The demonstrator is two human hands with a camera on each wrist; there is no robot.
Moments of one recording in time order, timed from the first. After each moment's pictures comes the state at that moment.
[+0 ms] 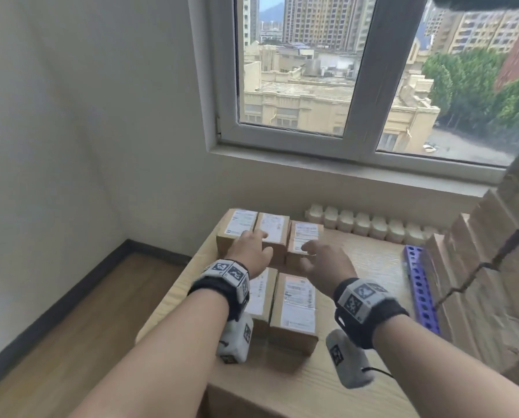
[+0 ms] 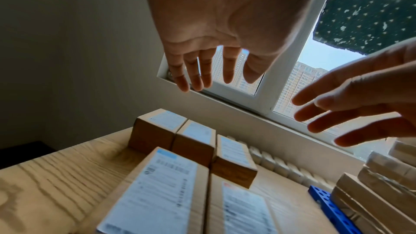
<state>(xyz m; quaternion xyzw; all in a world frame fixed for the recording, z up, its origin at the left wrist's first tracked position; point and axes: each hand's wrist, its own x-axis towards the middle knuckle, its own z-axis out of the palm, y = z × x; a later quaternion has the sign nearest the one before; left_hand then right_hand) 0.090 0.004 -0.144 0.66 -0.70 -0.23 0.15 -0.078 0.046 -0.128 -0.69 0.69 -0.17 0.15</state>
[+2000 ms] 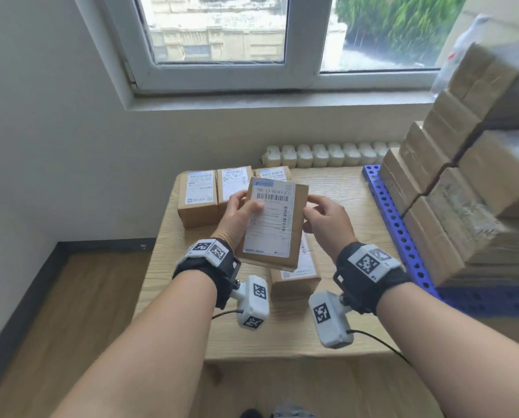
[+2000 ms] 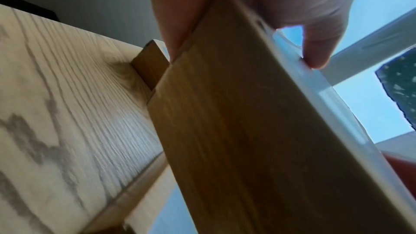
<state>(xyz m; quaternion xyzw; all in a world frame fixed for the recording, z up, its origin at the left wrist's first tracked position) 0.099 -0.028 -0.194 0.47 -0.52 -0.63 0.32 -0.062 0.050 -0.180 -0.40 0.72 -0.46 0.32</state>
